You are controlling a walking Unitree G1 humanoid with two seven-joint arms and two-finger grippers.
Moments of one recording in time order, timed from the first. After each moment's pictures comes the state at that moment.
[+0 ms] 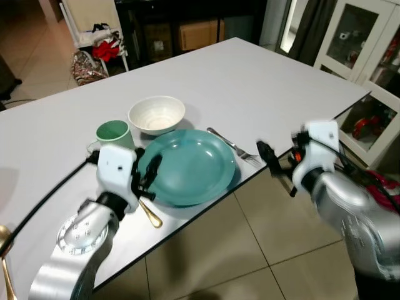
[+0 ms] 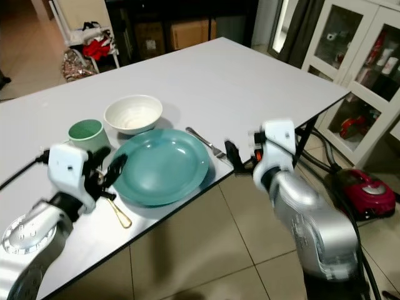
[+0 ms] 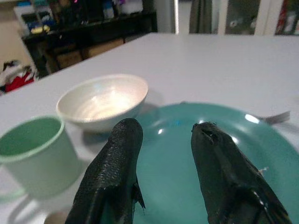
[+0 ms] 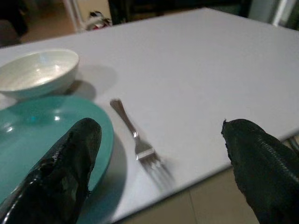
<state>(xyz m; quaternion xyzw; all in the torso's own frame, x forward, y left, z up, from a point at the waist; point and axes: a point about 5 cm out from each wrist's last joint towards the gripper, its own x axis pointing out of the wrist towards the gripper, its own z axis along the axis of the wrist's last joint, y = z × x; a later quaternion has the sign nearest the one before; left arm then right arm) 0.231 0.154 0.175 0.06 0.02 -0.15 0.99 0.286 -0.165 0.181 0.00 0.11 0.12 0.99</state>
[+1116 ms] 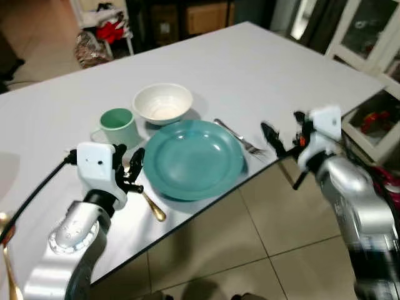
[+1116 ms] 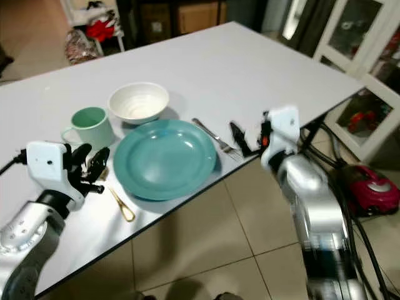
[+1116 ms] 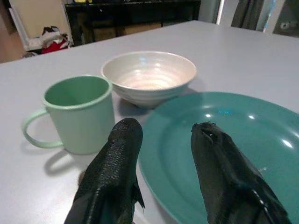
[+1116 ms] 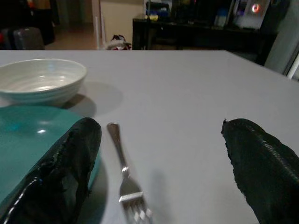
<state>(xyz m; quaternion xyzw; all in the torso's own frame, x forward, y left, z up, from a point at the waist) 0.227 0.170 0.169 0.01 0.03 -0.06 1.00 0.301 -0.180 0.175 -0.06 0.00 0.17 0.98</state>
